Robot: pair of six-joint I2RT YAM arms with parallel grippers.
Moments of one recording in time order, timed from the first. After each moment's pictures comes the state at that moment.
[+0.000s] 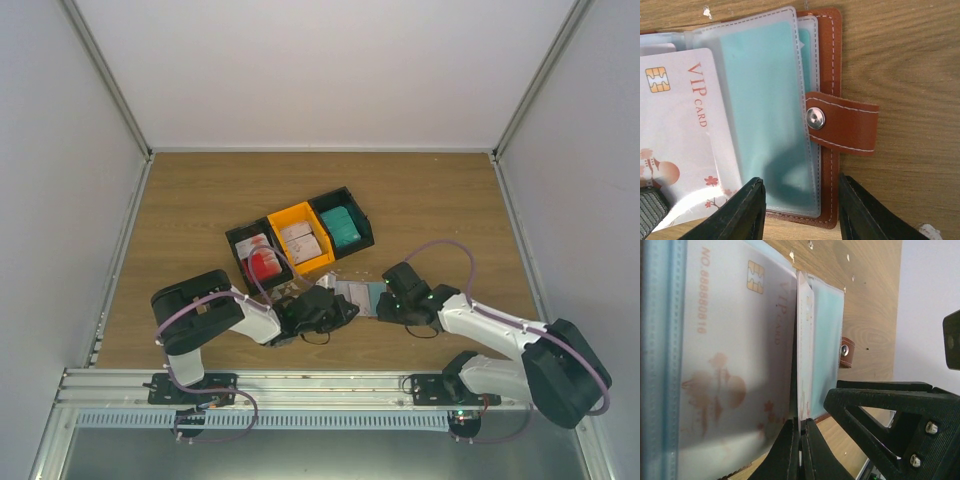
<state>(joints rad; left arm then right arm) -1.08 1.79 0.57 0.68 0.01 -1.34 0.66 1.17 0.47 -0.45 0.00 0.76</state>
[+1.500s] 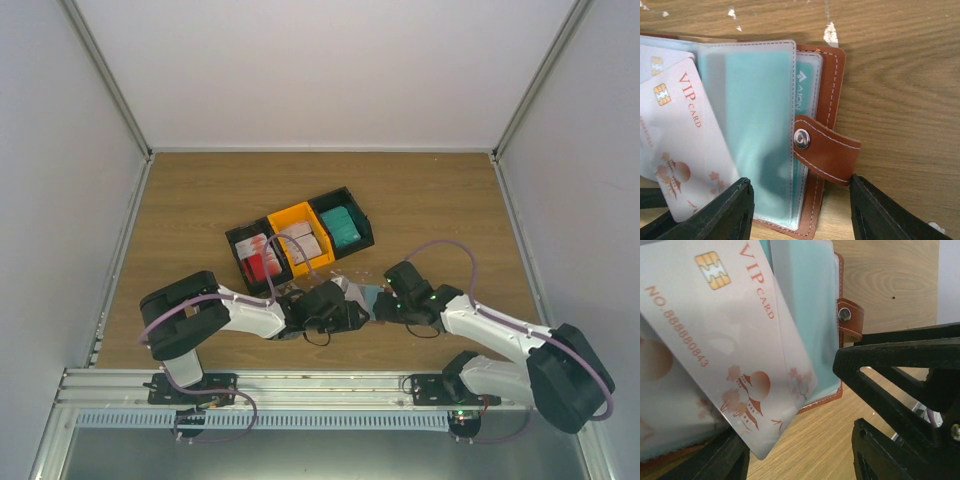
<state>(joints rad) -1.10 1.73 0.70 0.33 0.09 -1.14 0.65 1.15 0.47 -0.46 -0.02 0.72</state>
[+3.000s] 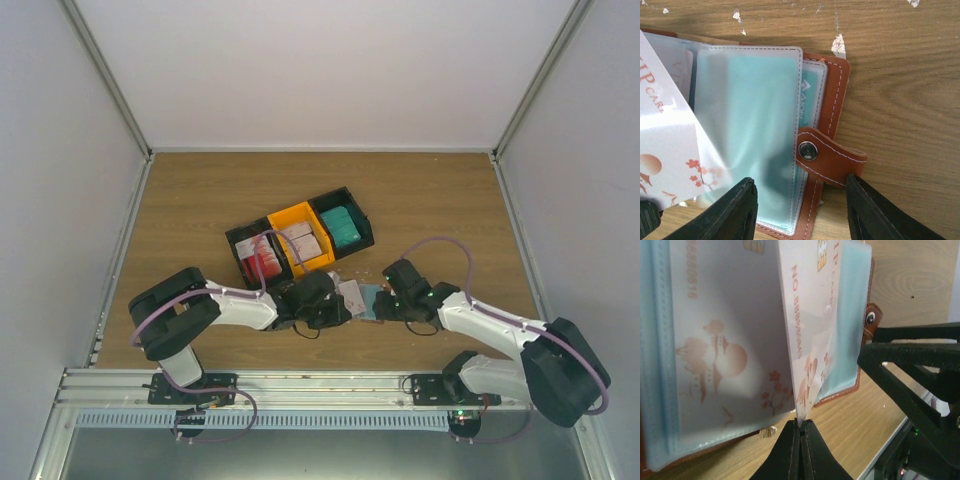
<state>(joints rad) -1.01 1.68 0.69 0.23 0.20 -1.12 0.64 1.18 0.49 -0.44 -0.02 0.64</state>
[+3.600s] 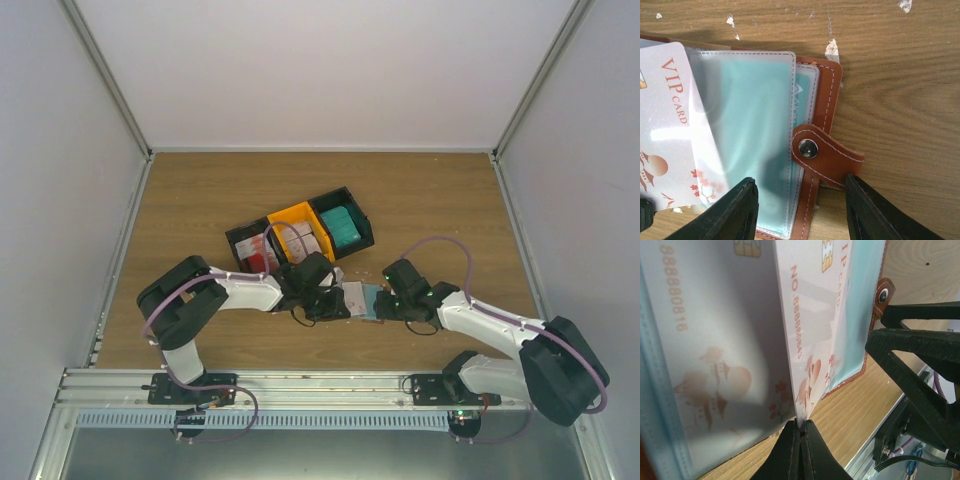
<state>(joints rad) -0.89 1.75 0.81 0.04 0.47 -0.97 0.64 1.19 0.49 -0.43 -0.01 0.64</state>
